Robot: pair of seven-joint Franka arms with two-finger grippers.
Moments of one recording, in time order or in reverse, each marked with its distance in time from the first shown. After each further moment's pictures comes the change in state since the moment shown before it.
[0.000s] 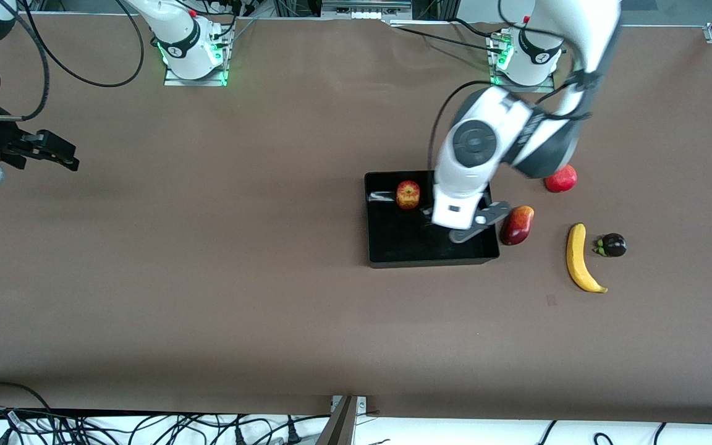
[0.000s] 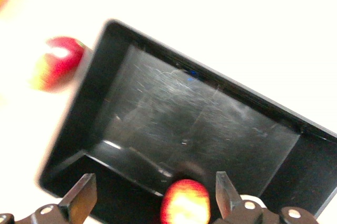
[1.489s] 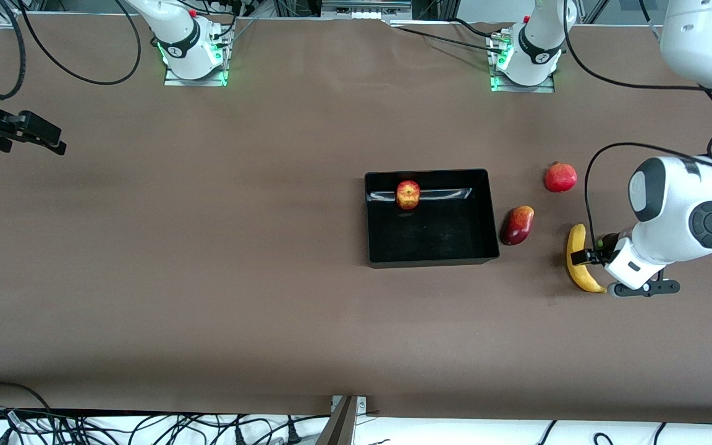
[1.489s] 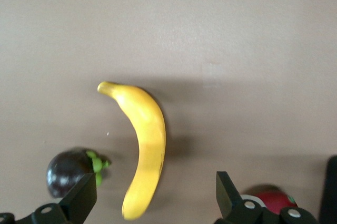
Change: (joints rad) left arm 0.409 0.144 0.135 -0.009 -0.013 0.217 0.955; right arm 0.001 -0.029 -0.011 0.042 0.010 -0.077 0.000
